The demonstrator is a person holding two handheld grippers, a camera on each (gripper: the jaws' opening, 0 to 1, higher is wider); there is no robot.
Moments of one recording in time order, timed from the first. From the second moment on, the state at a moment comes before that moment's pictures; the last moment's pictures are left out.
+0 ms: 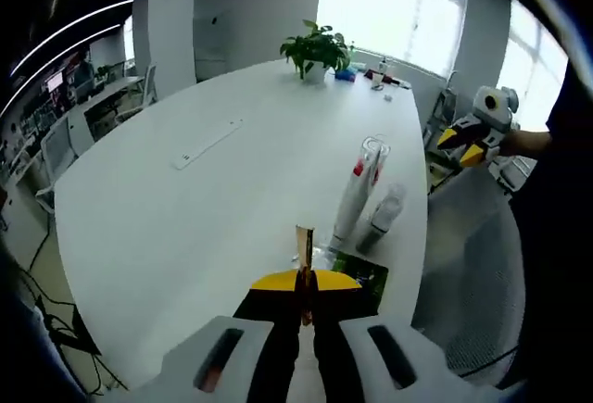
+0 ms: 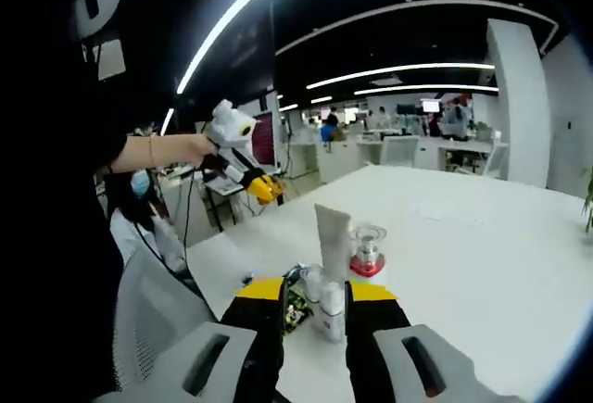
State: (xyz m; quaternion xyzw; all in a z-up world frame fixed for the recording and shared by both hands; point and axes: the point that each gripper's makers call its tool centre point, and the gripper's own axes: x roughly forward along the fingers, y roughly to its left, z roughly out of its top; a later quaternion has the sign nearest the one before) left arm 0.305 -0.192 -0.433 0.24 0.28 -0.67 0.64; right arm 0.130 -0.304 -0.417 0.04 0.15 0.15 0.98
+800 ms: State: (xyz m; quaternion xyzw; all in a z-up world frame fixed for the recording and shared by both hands) left arm 0.190 -0.218 -0.399 0.31 0.21 -0.75 0.54; right arm 0.163 -0.231 -0.365 0.04 0.11 0.28 0.95
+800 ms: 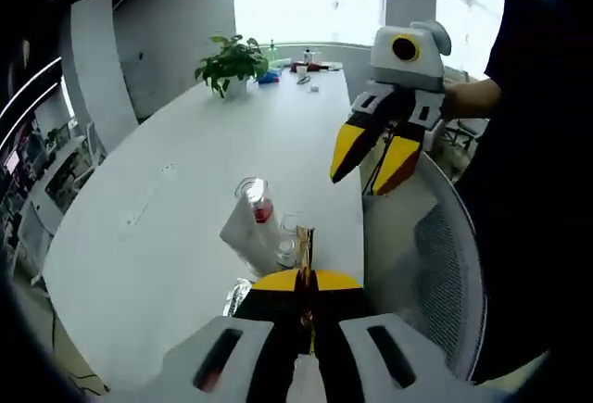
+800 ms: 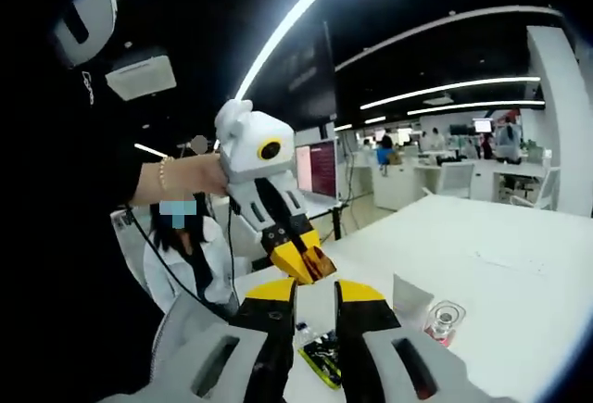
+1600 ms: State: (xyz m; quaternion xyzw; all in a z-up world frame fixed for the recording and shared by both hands) left arm 0.163 -0.221 -0.385 0.29 0.20 -0.79 0.50; right arm 0.160 -0.217 -0.364 0.00 0.13 0.32 0.94
